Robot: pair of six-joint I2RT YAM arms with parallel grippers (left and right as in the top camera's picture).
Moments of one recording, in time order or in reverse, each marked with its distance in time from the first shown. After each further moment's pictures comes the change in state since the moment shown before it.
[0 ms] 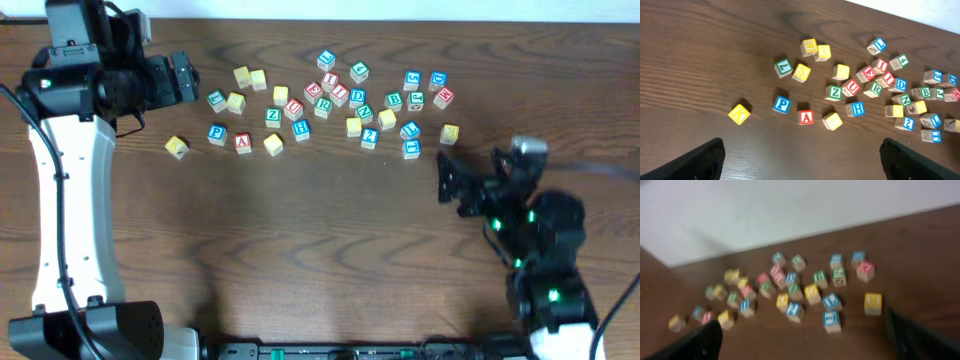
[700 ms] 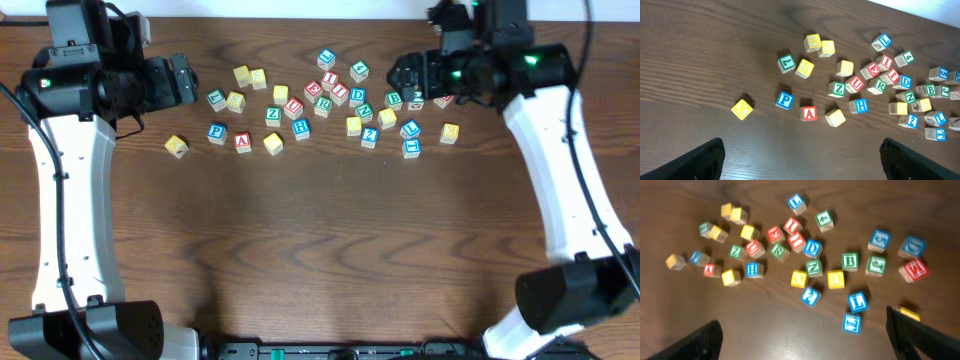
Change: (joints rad) left arm 0.000 0.002 0.000 -0.018 -0.011 0.000; right arm 0.103 1.013 1.243 -0.858 -0.087 -0.258
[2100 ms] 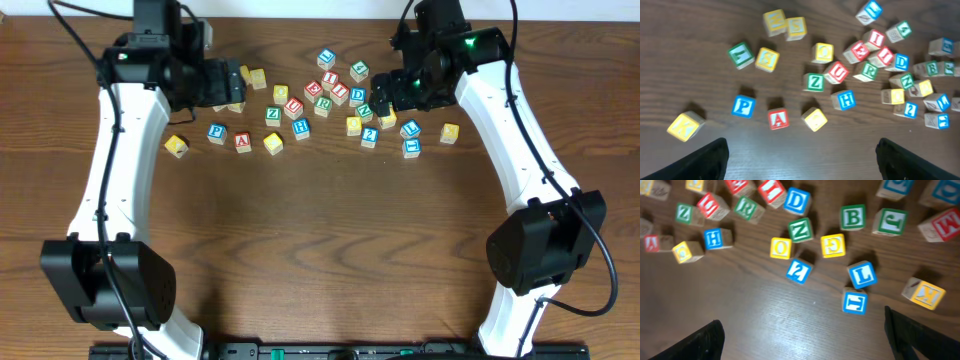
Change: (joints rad) left arm -0.175 0.174 -0.020 0.106 0.000 -0.037; right arm 0.072 0.210 0.092 -0.140 0.121 0.050
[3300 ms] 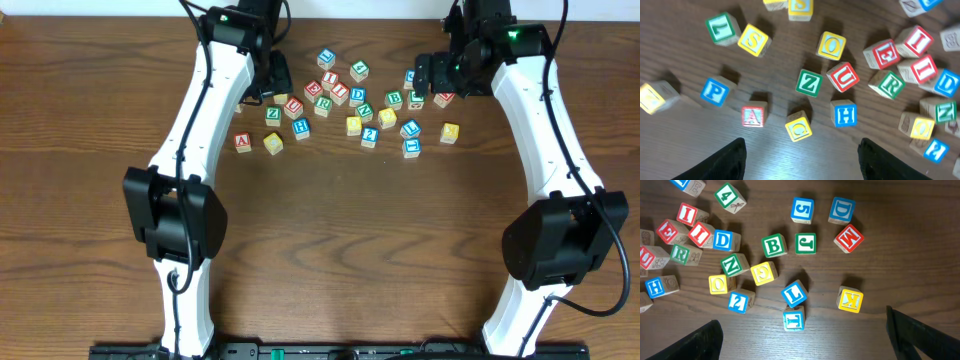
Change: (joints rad) left arm -0.227 0.375 0.431 -0.283 -0.317 -0.361; right arm -0.141 0.000 0.000 0.063 0.106 0.029
